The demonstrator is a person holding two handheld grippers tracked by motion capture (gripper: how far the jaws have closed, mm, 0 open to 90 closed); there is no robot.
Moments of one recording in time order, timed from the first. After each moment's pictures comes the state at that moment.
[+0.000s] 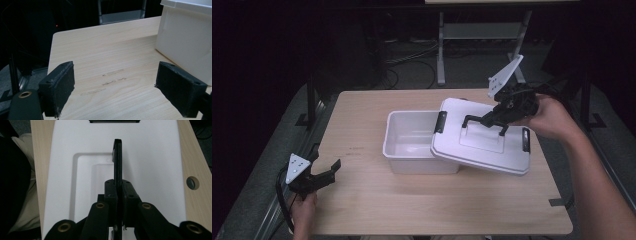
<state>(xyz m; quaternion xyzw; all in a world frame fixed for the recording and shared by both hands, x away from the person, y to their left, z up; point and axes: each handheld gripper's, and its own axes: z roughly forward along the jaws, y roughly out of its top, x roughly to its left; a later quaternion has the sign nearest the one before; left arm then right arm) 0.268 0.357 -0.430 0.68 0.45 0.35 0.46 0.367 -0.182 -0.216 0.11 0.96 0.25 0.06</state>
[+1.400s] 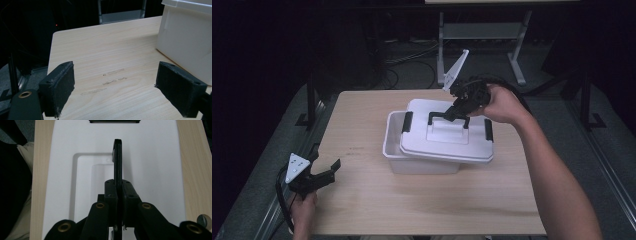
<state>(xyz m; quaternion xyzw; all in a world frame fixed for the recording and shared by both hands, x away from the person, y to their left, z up) 0.270 0.359 -0.431 0.68 0.45 0.35 0.46 0.411 -0.098 -0.228 0.05 0.97 0.25 0.03</state>
